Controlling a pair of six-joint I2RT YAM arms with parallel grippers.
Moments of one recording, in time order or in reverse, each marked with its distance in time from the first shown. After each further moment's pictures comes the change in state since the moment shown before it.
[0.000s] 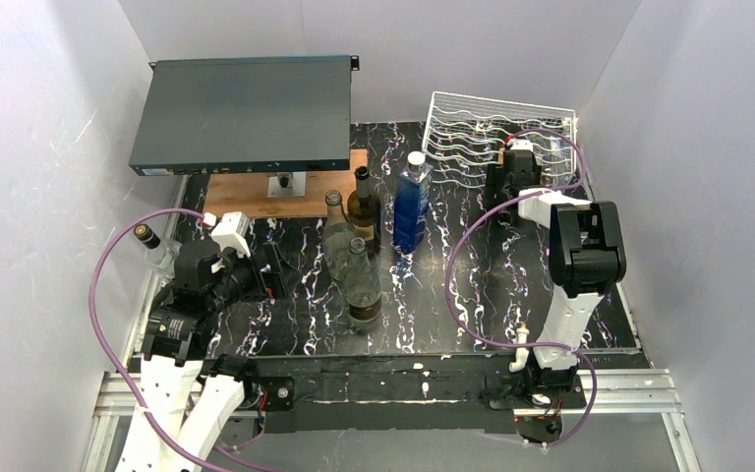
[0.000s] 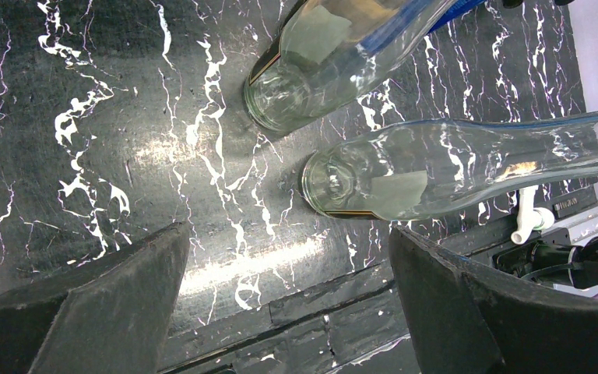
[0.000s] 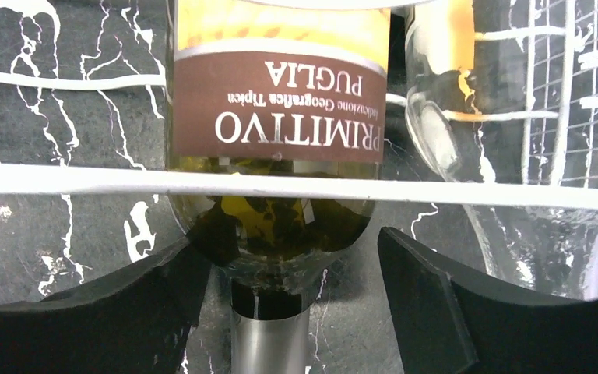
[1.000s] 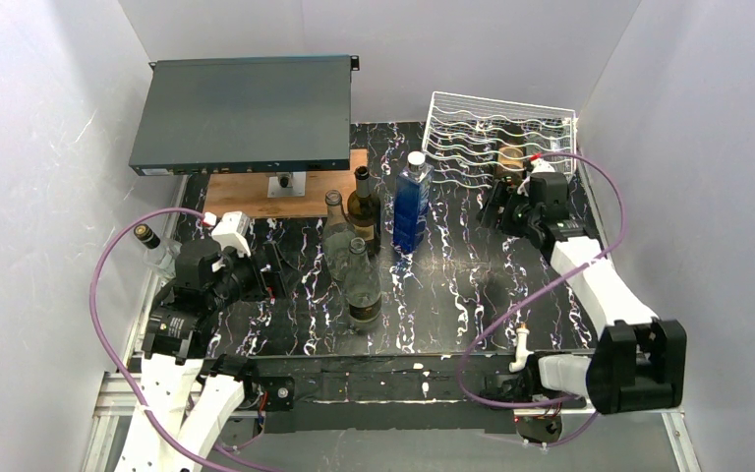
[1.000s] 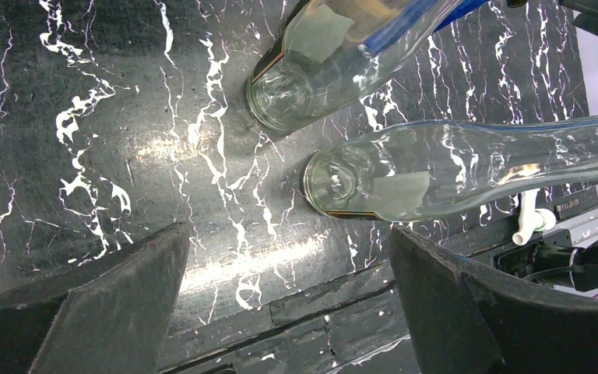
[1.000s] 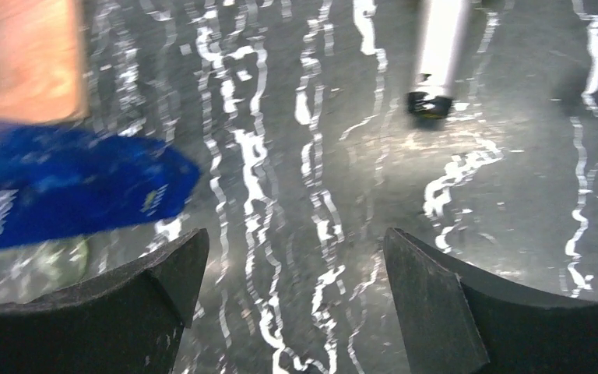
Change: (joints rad) left arm 0.000 0.008 0.000 0.000 -0.003 -0.001; right arm 0.028 -0.672 -0.297 -0.362 -0.354 0.297
